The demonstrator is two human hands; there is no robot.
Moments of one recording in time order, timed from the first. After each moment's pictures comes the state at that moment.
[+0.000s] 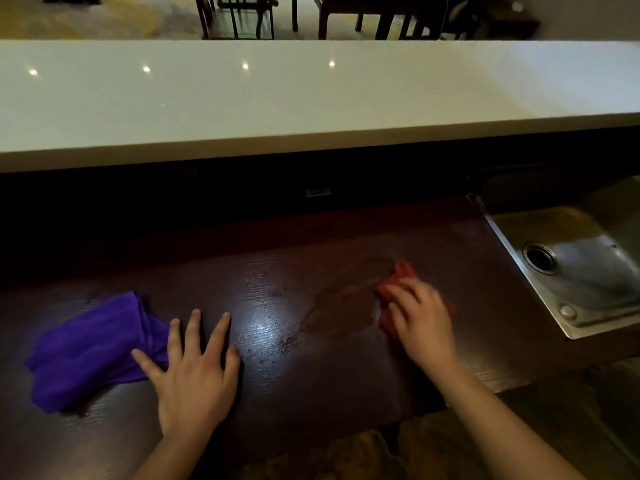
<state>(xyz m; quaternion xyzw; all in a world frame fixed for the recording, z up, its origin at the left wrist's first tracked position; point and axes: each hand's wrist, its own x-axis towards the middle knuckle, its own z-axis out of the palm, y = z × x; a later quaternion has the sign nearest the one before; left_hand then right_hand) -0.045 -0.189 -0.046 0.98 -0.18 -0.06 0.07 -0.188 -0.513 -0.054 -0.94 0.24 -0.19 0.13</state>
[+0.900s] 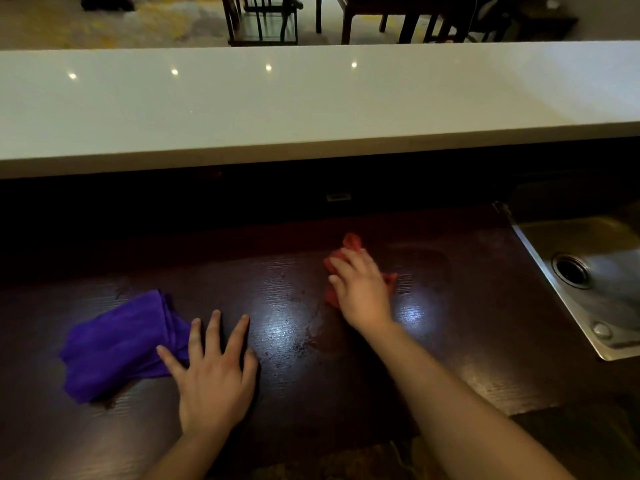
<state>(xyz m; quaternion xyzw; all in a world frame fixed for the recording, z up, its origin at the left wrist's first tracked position) -0.046 -0.192 -0.042 0.98 -0.18 -0.05 0.06 -0.063 -0.454 -0.046 -0.95 0.20 -0.13 0.20</state>
